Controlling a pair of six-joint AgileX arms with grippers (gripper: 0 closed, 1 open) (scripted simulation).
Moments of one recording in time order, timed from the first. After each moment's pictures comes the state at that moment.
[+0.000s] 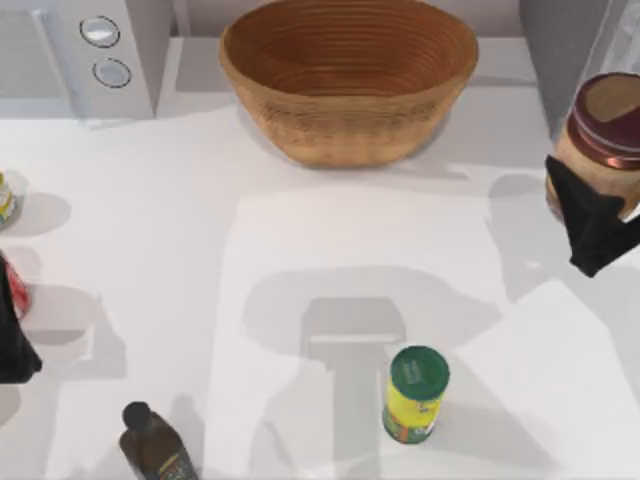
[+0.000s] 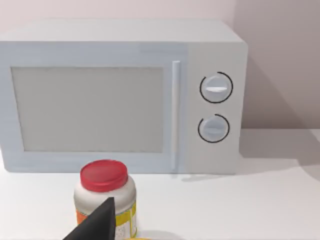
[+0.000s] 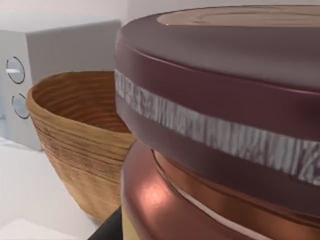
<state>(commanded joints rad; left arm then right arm) 0.00 0.00 0.00 0.00 0.00 0.00 0.10 1.55 0.32 1.26 -0.46 0.02</state>
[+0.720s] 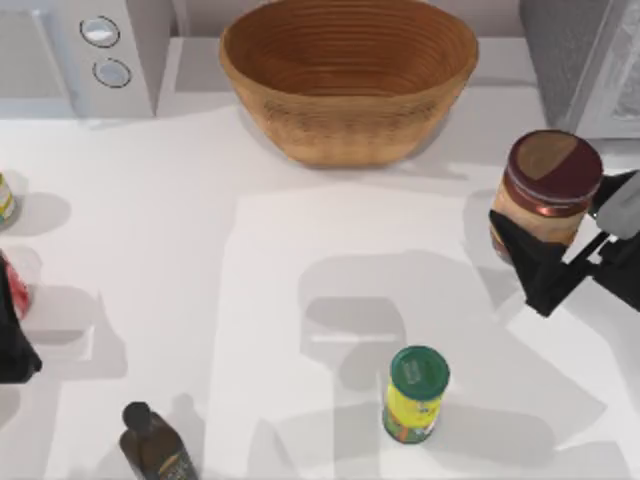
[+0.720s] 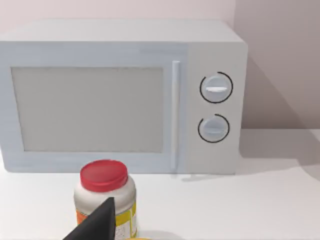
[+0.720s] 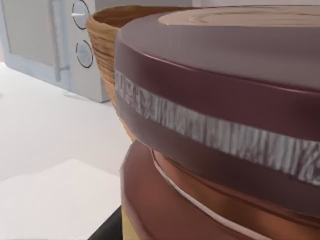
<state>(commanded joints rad) 0.00 0.00 0.00 0.00 0.00 0.00 0.12 2.06 0.42 1.65 -0.62 0.02</state>
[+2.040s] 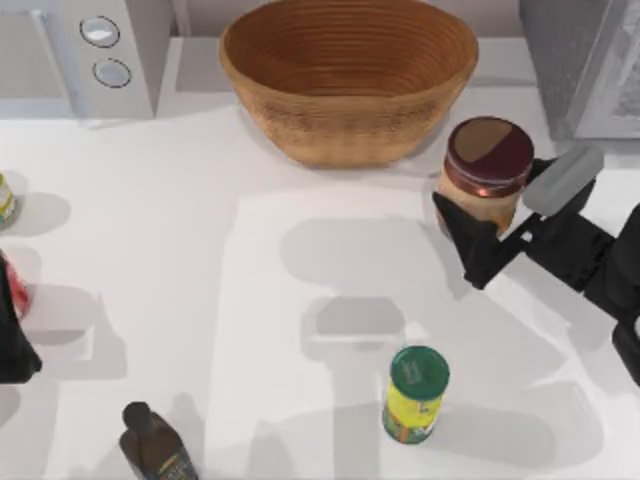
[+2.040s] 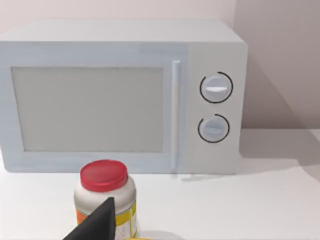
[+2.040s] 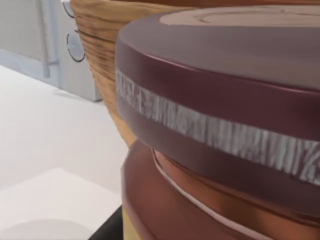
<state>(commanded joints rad) 0.00 0.00 0.00 0.00 0.00 0.00 0.23 2.25 0.64 1.62 -0.51 0.01</state>
